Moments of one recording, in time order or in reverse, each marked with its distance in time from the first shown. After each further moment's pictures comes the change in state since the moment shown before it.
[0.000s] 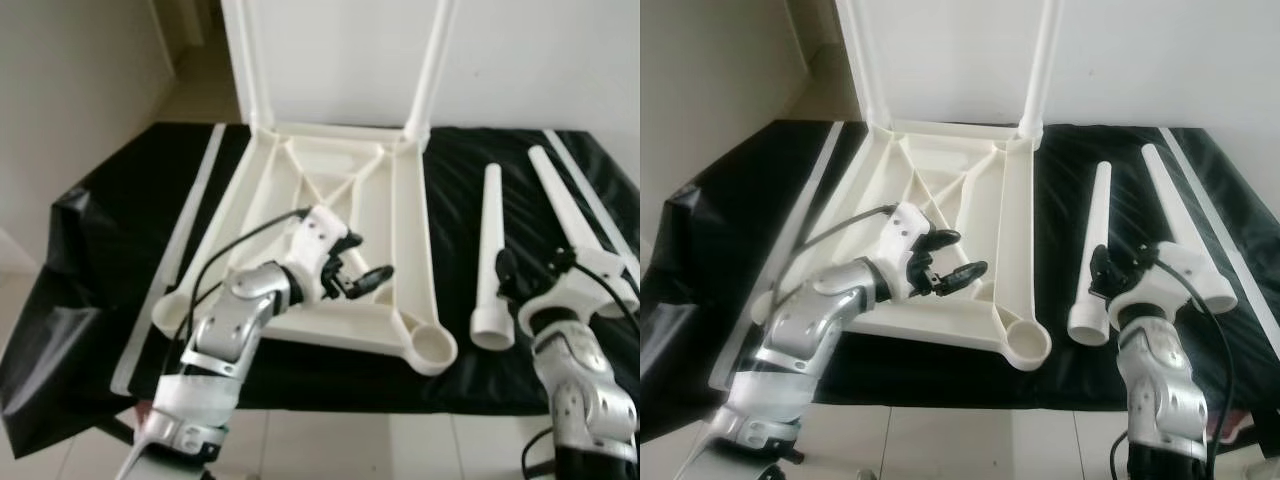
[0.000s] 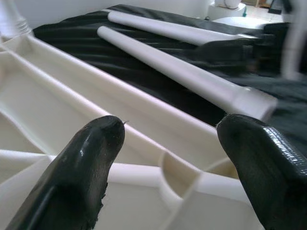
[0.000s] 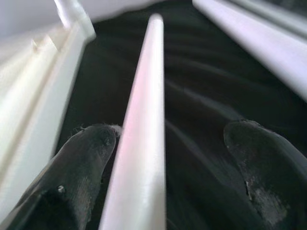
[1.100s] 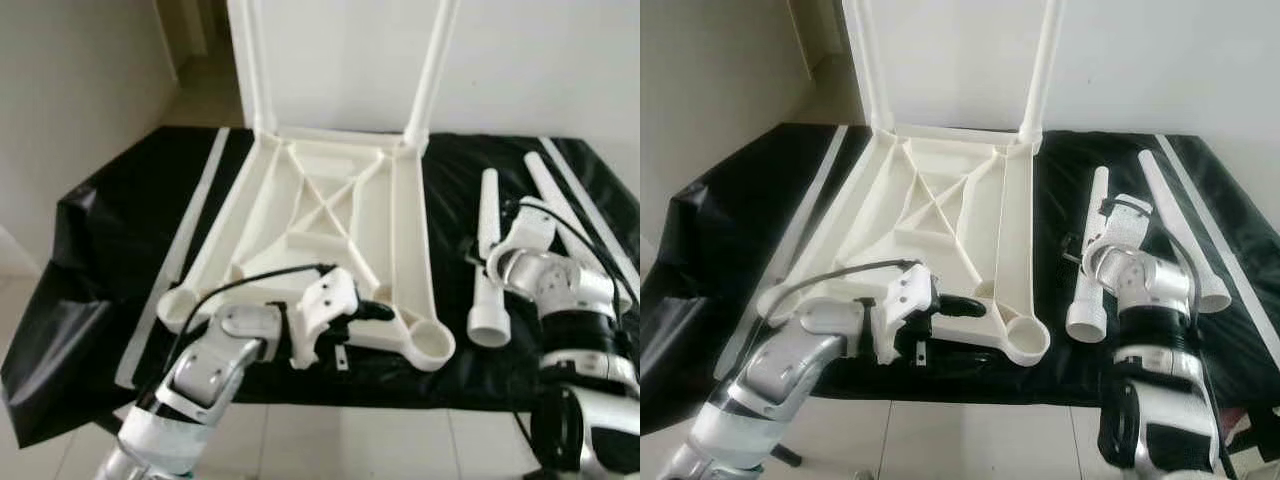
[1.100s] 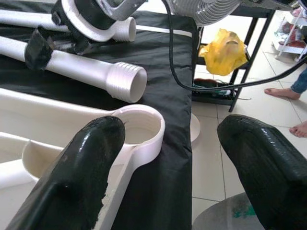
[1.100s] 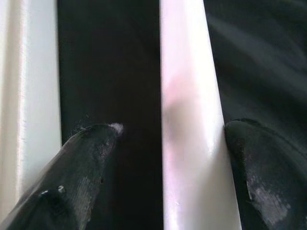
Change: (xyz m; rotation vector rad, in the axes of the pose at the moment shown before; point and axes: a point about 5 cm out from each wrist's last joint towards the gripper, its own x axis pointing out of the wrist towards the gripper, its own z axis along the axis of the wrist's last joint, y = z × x) left arm -0.018 -0.042 -0.007 0.039 0.037 -0.446; right arm 0.066 0.033 0.010 0.055 0.449 -0.108
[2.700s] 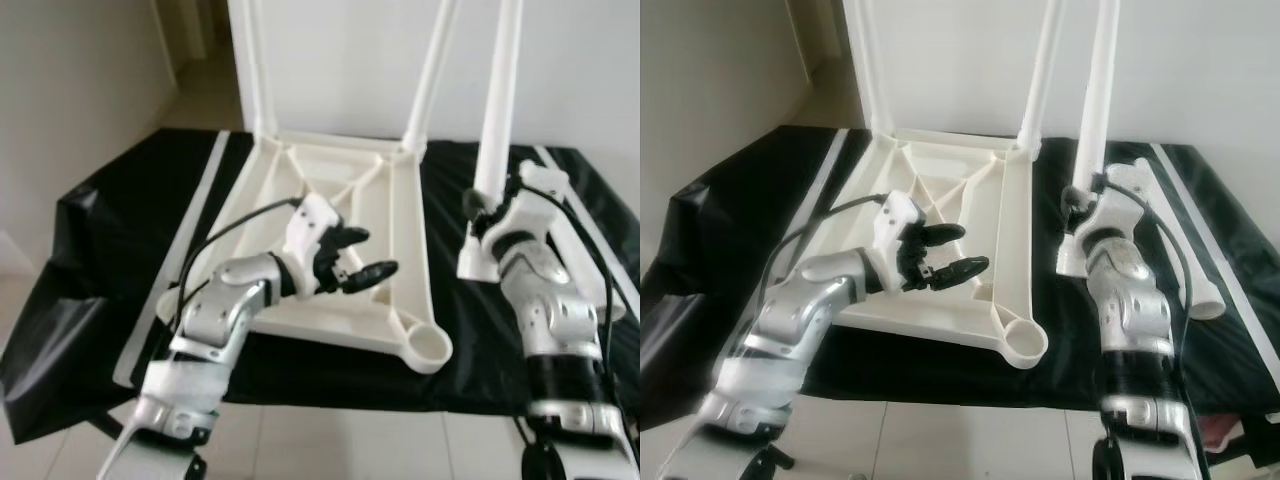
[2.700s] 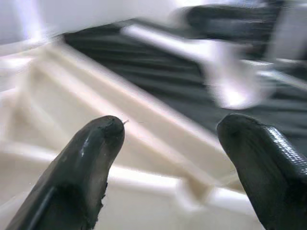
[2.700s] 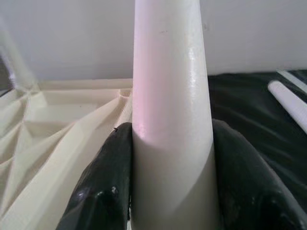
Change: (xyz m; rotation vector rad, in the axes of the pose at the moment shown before) left arm -0.015 0.089 0.012 -0.133 -0.031 0.526; right arm -0.052 0.030 0.002 -0.242 -0.631 0.308
